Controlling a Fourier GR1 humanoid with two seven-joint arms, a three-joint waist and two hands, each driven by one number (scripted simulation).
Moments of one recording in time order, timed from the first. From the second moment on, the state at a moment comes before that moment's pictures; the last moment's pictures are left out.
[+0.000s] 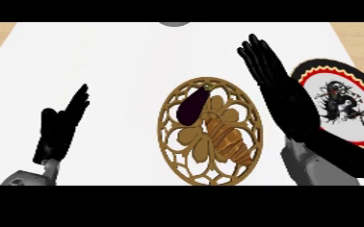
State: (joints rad) left arm -0.07 0.49 -0.29 -1.50 0.24 0.29 0.20; right arm -0.31 -0.19 0.22 -1.72 -0.20 0.10 -0.23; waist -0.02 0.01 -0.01
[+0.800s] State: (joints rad) left arm -0.22 0.44 -0.25 -1.44 0.18 0.27 0.08; right arm -0.23 -0.17 0.64 -1.64 0.23 -0.07 0.07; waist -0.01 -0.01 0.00
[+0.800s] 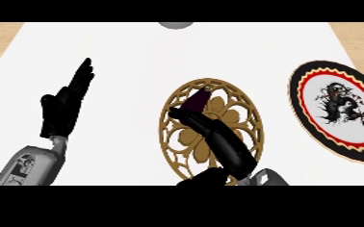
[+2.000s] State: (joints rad) left arm -0.28 0.37 -0.19 -1.38 0.14 0.21 0.07; right arm -0.37 -0.50 0.49 -2.08 0.29 0.45 0.71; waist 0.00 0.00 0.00
